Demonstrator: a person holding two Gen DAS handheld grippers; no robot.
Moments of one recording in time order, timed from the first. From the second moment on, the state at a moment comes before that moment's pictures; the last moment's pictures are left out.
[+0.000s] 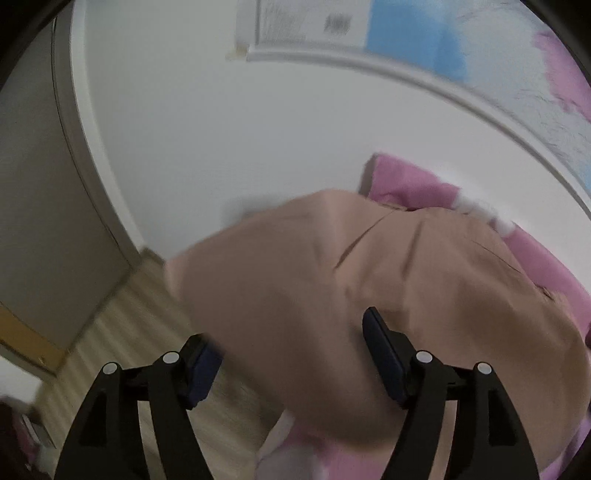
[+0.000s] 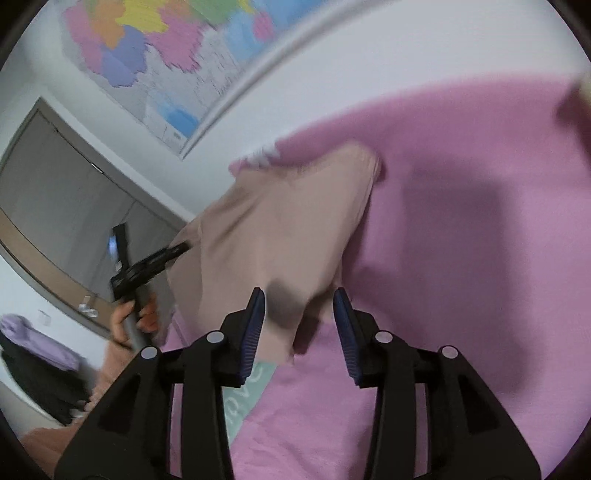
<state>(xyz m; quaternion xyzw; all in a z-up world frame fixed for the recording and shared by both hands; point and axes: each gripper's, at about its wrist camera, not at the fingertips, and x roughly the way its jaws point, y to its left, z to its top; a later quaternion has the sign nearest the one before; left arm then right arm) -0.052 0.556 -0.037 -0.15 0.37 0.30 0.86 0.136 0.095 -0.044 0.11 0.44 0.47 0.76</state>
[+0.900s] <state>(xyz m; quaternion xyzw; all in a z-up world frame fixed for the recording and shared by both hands) -0.051 0.387 -0.033 -0.08 0.36 0.16 0.92 0.103 0.158 -0.037 -0.03 0.37 0.49 0.79</state>
